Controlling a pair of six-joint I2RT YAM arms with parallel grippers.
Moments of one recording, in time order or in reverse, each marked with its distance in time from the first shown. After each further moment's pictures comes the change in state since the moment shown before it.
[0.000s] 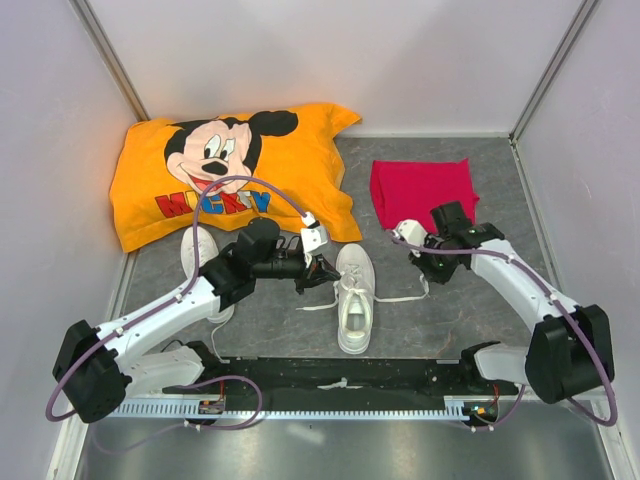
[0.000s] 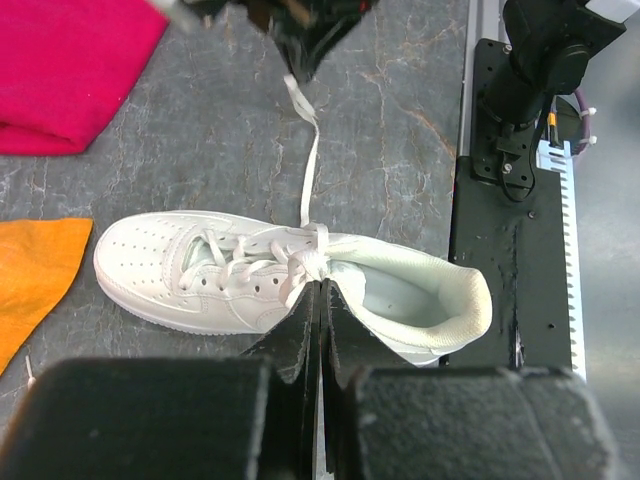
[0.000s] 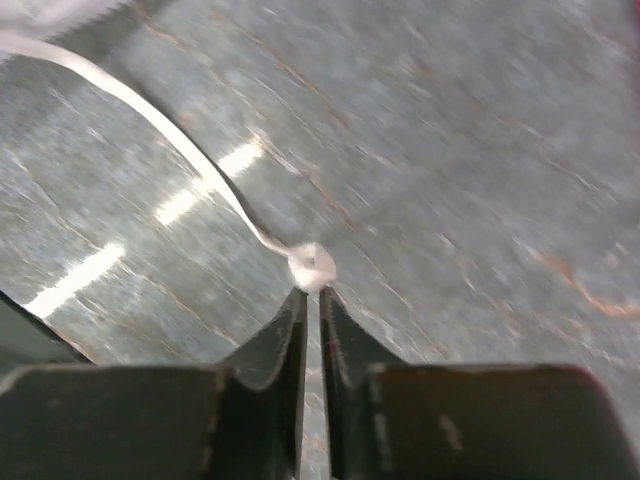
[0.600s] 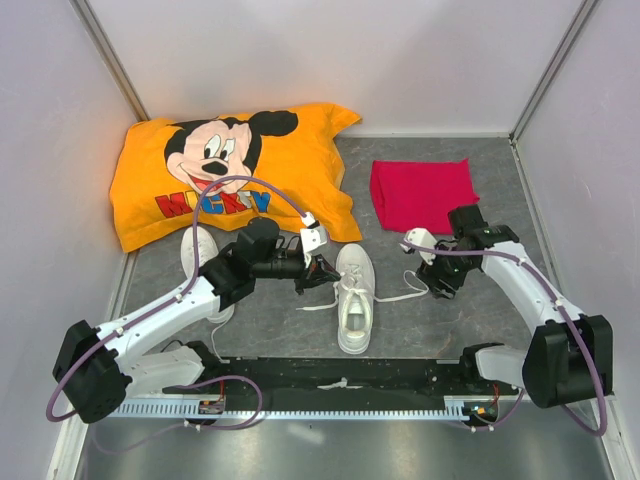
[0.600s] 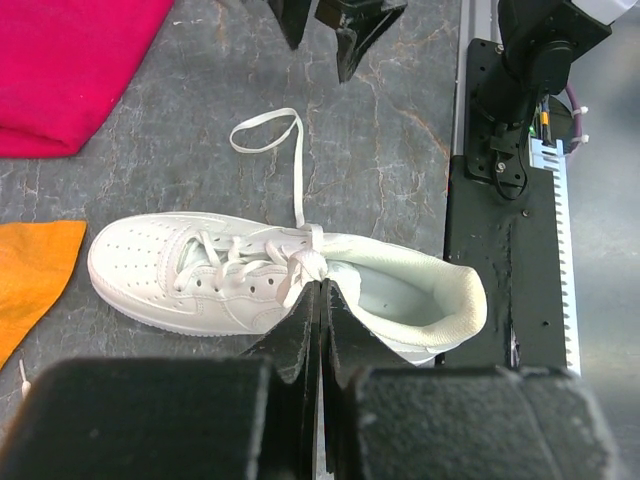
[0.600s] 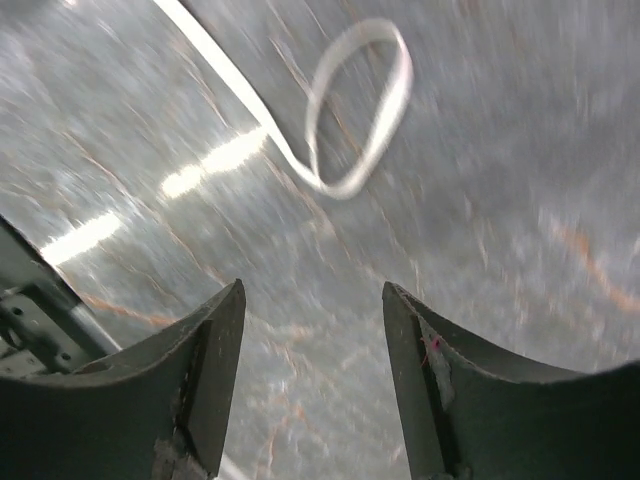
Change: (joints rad) left arm 0.006 0.000 -0.002 0.000 0.018 0.000; right arm -0.169 -0.043 -0.010 -0.134 -0.099 -0.256
